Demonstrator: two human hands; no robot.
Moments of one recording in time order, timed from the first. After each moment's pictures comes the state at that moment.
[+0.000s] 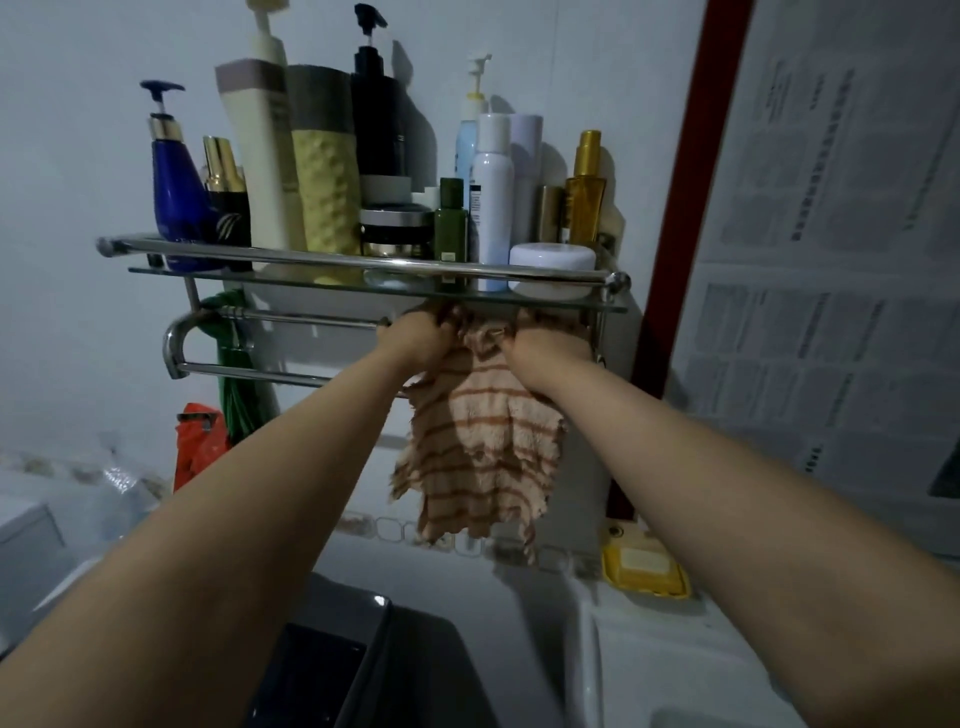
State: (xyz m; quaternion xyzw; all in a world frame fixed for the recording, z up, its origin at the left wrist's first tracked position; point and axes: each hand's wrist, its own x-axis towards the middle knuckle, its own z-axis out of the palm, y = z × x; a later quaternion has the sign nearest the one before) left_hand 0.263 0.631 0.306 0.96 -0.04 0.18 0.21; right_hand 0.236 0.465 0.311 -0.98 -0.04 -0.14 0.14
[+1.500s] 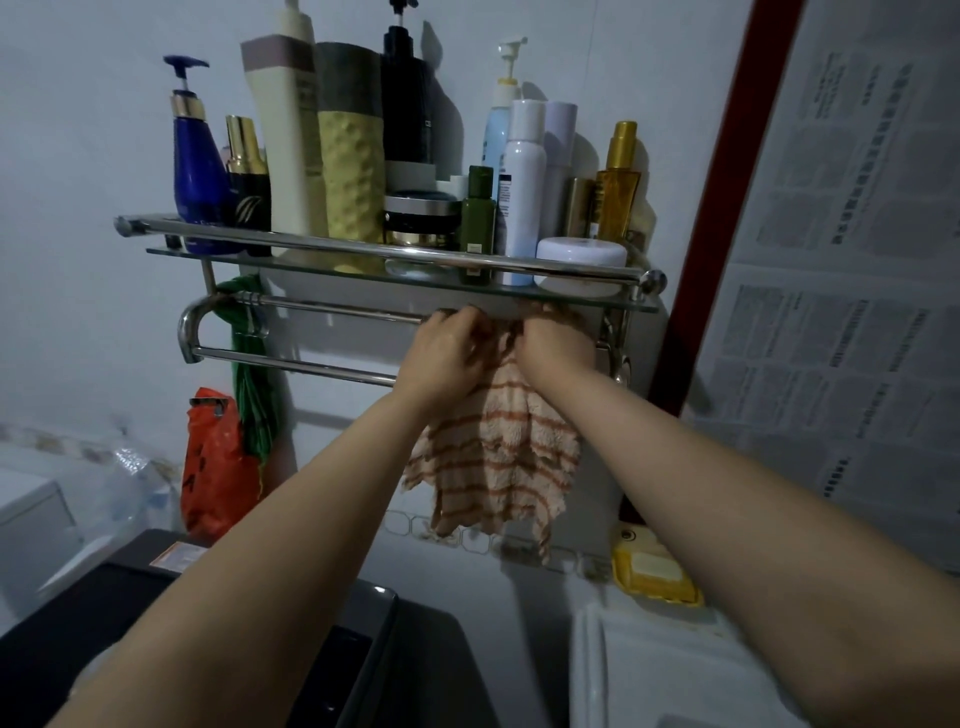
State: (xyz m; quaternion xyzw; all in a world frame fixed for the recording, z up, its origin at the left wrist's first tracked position) left_hand 0.242 0.628 0.265 0.89 -0.18 0.34 0.25; right_hand 0.247 0.481 0.300 -0.96 -0.07 -0.24 0.16
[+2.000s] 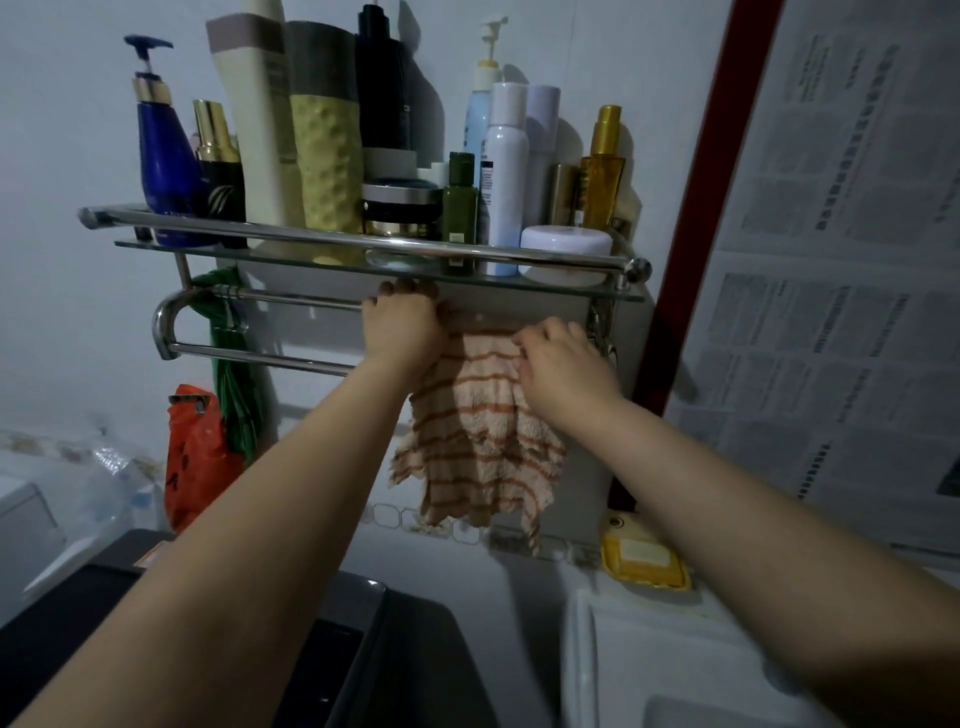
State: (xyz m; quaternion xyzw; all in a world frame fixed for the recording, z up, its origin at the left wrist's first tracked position) left_hand 0.256 0.637 0.293 0.95 0.02 0.30 0.08; right_hand 0.194 0.451 0.284 -0.95 -0.17 -0.25 0.08
